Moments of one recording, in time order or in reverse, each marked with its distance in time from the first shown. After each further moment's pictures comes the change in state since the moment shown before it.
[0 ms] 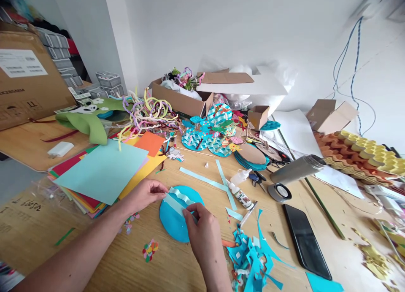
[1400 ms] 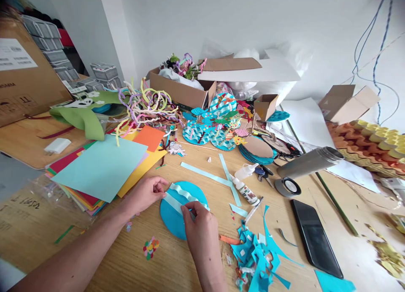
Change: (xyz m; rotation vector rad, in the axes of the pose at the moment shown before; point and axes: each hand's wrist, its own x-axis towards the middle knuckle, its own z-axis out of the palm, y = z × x) left_hand -0.003 0.012 0.009 0.263 0.097 -0.110; right_hand 0.003 0.006 0.016 0.008 0.012 0.069
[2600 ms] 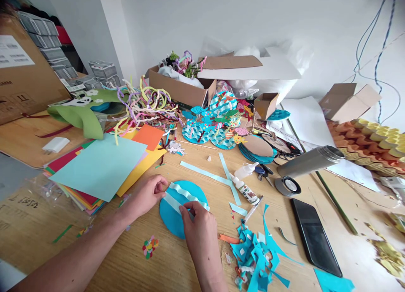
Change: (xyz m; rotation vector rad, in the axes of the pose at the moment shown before) left_hand 0.000 -0.011 0.011 0.185 0.091 0.138; right_hand -0.001 0.002 0.002 -0.035 -0.030 0.017
